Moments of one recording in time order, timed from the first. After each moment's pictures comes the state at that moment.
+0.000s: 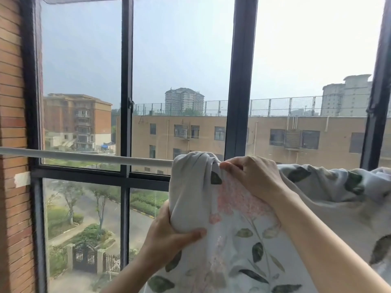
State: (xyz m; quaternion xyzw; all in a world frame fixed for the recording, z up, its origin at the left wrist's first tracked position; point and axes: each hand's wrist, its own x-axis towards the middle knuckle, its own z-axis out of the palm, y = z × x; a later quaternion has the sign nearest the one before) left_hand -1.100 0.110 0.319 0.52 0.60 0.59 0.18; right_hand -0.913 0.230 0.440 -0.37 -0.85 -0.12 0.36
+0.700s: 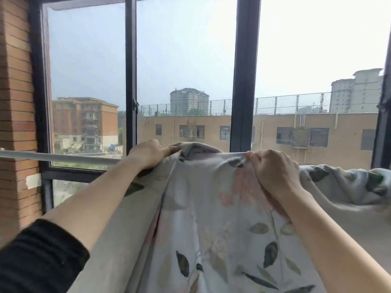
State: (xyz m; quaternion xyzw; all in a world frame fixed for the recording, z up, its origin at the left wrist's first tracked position) left_hand -1.174 0.155 0.482 0.53 0.77 0.34 -0.08; right_hand -0.901 0.235 0.444 -0.47 -0.76 -0.12 0.44
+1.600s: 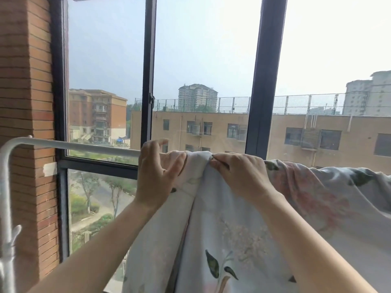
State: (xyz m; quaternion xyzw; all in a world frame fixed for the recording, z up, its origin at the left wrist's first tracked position) left_hand -1.182 0.108 0.399 0.51 0.55 0.63 -0.22; right_hand -1.005 0.199 0.431 -0.32 -0.85 -0.17 0.38
